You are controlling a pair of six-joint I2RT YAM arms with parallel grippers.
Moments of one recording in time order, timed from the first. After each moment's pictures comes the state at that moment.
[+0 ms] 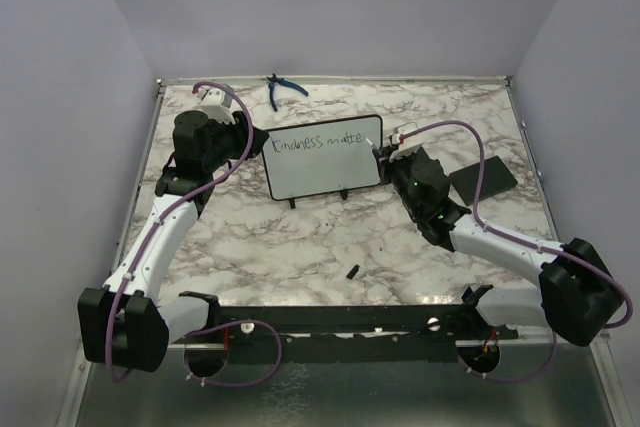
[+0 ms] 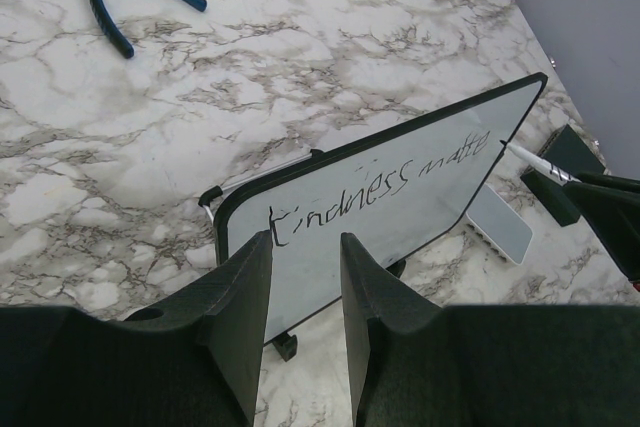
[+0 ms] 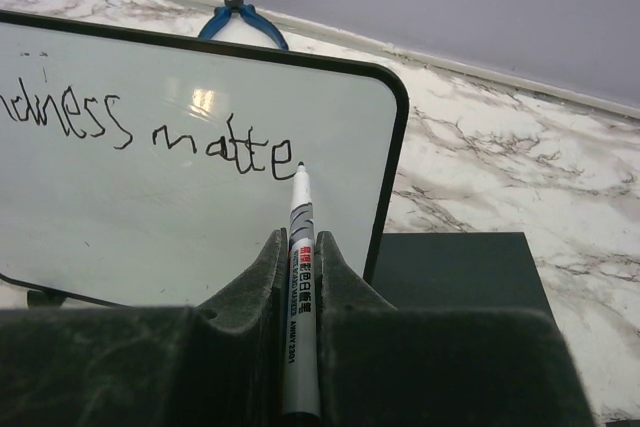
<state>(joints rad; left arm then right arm) -0.17 1.15 0.92 -0.03 0.35 -0.33 0.67 1.26 0.63 0.58 0.31 -0.04</state>
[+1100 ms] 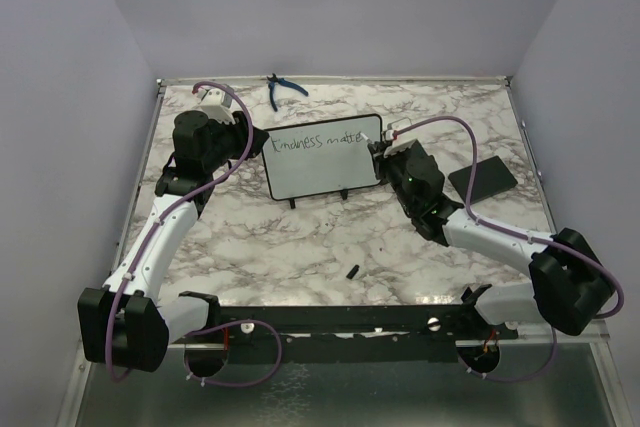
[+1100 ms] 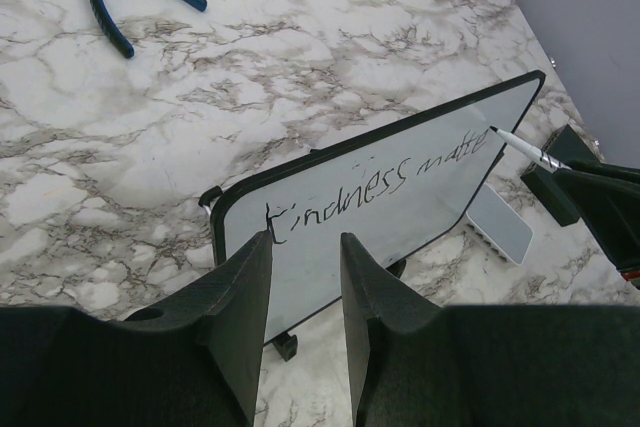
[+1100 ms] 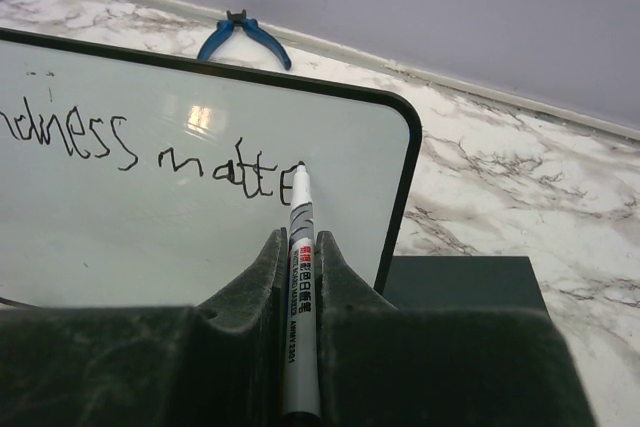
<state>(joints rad) -0.17 1.15 0.92 -0.03 0.35 -0.33 0.67 1.33 0.67 0.63 0.30 -0.07</state>
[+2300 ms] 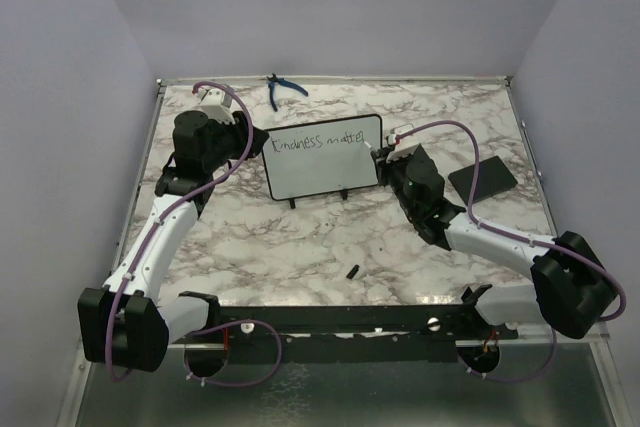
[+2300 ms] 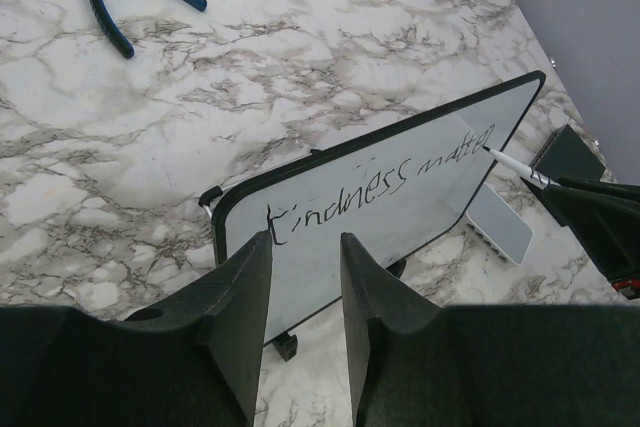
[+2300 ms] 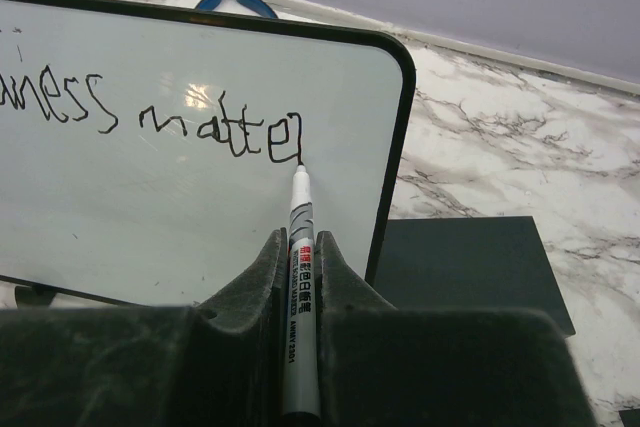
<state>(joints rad) -0.17 1.15 0.92 -0.03 0.35 -0.33 0.67 1.31 0.63 0.59 0.33 -0.03</state>
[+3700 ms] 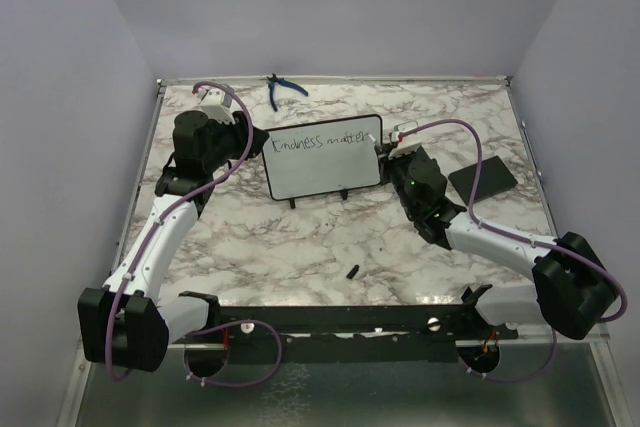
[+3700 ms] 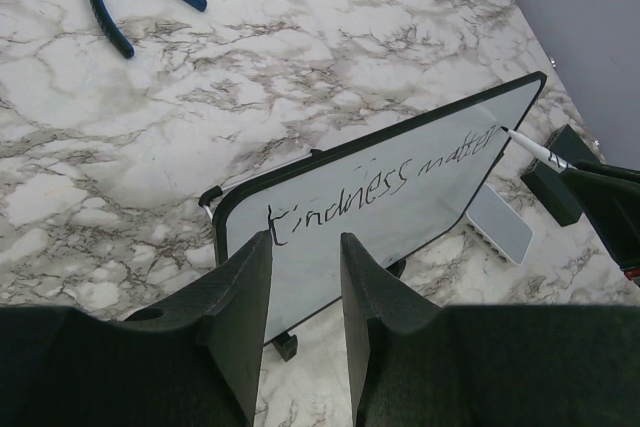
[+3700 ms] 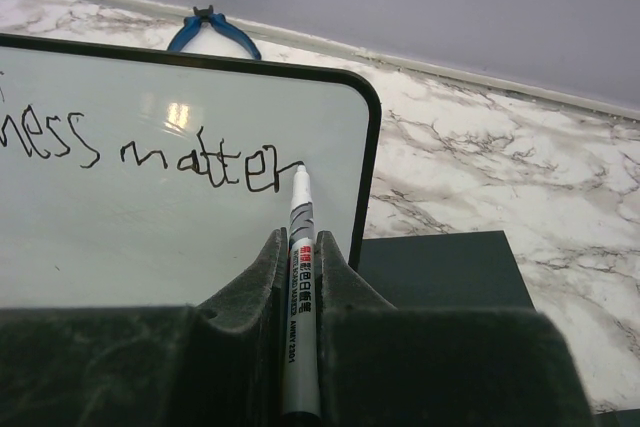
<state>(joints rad) -0.17 1.15 0.92 -0.03 0.35 -0.33 0.67 1.30 0.64 0.63 0.38 -0.05</state>
